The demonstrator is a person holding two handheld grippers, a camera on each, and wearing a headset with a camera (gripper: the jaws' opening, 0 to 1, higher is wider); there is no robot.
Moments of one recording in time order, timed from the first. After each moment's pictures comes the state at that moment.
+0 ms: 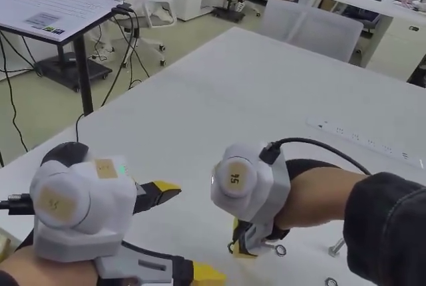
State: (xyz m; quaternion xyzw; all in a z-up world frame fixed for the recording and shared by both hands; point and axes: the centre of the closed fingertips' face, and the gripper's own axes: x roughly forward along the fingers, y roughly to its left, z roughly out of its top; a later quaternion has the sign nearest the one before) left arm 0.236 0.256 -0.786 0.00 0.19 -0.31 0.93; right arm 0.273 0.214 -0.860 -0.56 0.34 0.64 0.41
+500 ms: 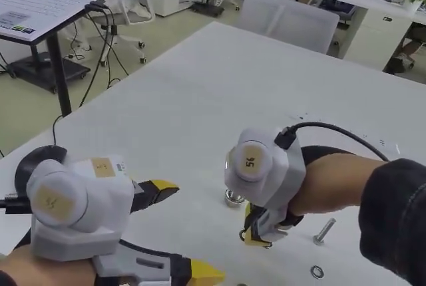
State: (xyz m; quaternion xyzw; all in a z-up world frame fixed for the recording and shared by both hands) left arm 0.247 0.243 -0.786 0.01 0.19 -0.34 0.92; right arm 0.293 0.186 -0.846 -0.54 0.36 0.61 0.45
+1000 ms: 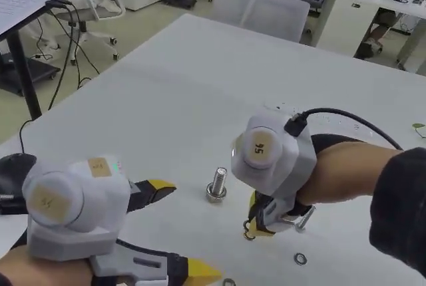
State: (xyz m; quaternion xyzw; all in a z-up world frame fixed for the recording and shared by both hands) left arm 0.256 0.225 -0.792 0.02 0.20 -0.39 0.90; right arm 0.301 0.156 -0.833 -0.52 0.38 0.59 0.48
